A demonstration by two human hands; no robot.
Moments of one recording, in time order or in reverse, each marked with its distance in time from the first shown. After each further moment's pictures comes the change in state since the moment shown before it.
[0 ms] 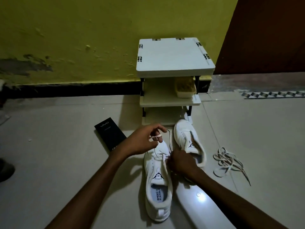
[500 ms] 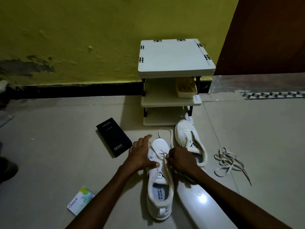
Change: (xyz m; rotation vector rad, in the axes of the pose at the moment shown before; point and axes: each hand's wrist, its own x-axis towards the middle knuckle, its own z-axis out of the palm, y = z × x) left_hand -0.010 -0.068 0.051 0.294 0.065 -0.310; right_hand -0.002 -0.003 -0.005 0.127 0.095 -0.073
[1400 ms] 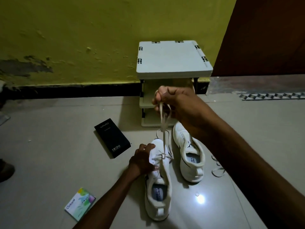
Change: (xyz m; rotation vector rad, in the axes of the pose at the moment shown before) left_hand 0.013 -0.009 0.029 0.087 -0.059 -0.028; right_hand -0.039 -0.102 -0.164 1.022 -0.096 -0.315
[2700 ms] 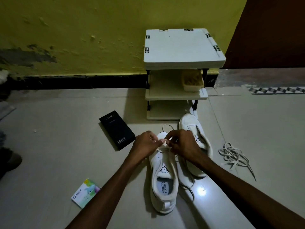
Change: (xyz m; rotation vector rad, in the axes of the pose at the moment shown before) left_hand -0.022 0.029 -0.049 -0.485 0.190 -0.182; right_hand 0.018 0.195 -0.016 -0.769 0.115 -0.001
